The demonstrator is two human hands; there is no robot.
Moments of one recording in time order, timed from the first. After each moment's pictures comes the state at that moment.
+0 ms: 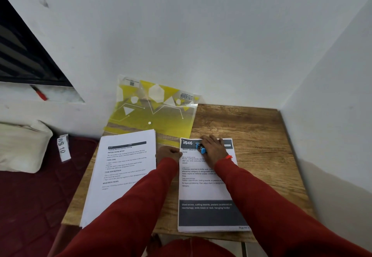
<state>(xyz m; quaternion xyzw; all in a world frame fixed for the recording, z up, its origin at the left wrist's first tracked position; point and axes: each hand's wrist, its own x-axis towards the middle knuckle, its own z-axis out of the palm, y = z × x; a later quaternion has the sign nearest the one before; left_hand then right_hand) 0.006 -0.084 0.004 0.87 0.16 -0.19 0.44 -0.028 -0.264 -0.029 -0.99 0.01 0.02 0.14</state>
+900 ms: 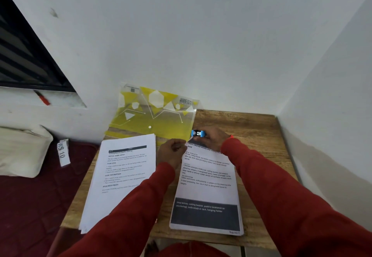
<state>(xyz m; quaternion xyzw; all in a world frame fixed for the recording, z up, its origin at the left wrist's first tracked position) -0.004 -0.082 0.036 0.78 0.03 -0.14 0.60 -0.006 -0.272 0.085 -0.94 -0.08 0.08 0.32</state>
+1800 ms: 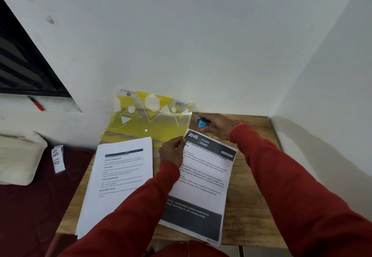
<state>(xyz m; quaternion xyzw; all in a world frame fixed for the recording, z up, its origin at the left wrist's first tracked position) -0.012 -0.101 0.058 0.83 -0.01 -0.02 0.56 -0.014 -0.289 0.160 -0.95 -0.02 0.13 0.28</state>
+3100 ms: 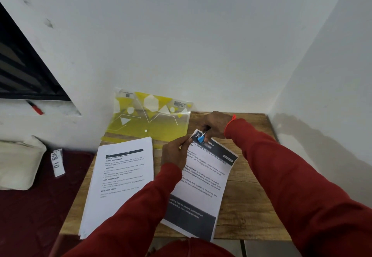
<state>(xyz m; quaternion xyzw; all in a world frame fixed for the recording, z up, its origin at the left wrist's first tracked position) -0.026 -0.099 0.066 0.84 -0.09 0.01 0.53 -0.019 -0.275 0.180 -0.97 0.01 0.22 0.05</state>
